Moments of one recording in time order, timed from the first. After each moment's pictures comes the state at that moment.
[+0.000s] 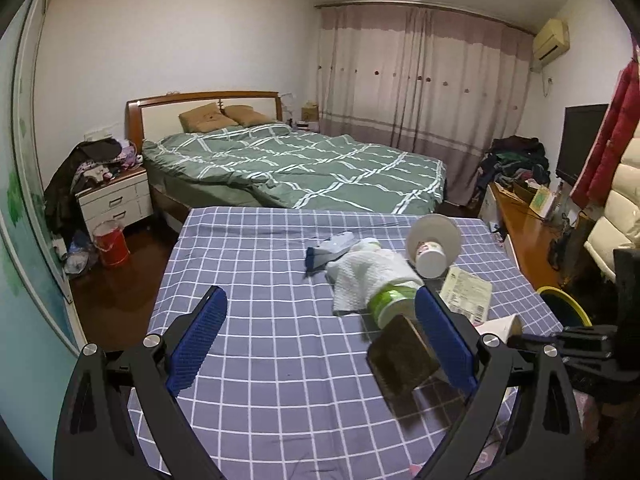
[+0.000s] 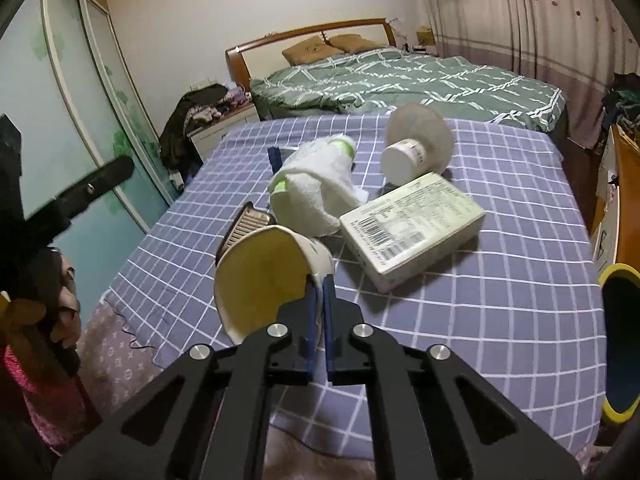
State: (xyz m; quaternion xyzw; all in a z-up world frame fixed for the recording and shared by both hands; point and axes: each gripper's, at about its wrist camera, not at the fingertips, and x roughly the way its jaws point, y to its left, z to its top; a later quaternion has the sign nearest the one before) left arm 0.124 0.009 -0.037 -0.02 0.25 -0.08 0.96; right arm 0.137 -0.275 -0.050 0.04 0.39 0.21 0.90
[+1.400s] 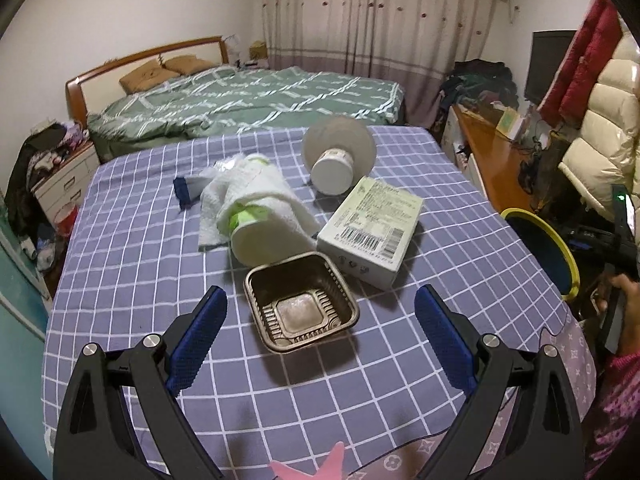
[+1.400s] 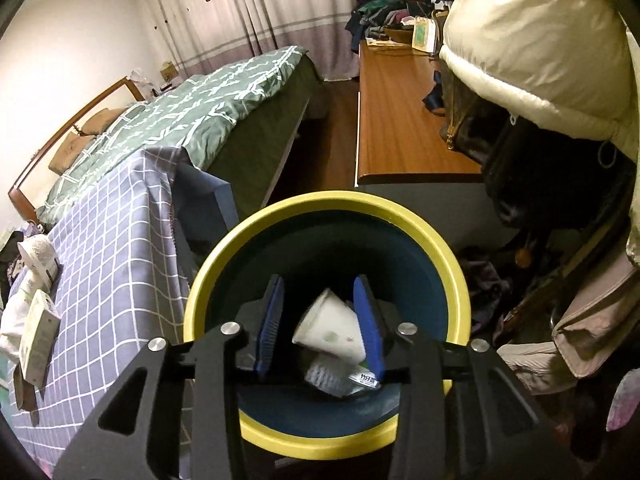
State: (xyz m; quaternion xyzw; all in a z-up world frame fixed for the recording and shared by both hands) left arm 0.150 -0.115 -0.092 0.03 0.38 -0.14 0.92; right arm 0.138 -0.603 -0.110 0.19 0.38 -0.19 0.88
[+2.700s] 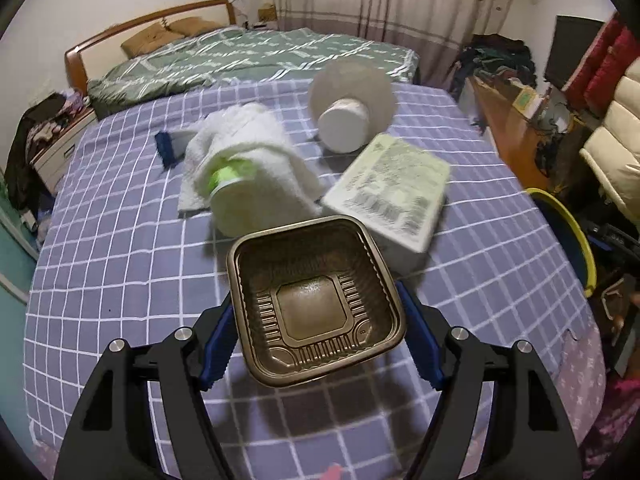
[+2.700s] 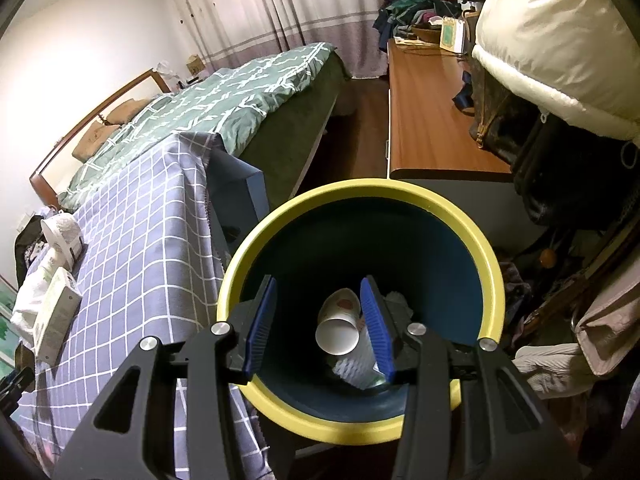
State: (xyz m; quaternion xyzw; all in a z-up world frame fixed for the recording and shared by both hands) left arm 0.185 -0.131 -0.125 0.03 0.44 -0.13 0.89; right arm 0.135 -0.588 -0.111 0.19 0.38 -0.14 0.89
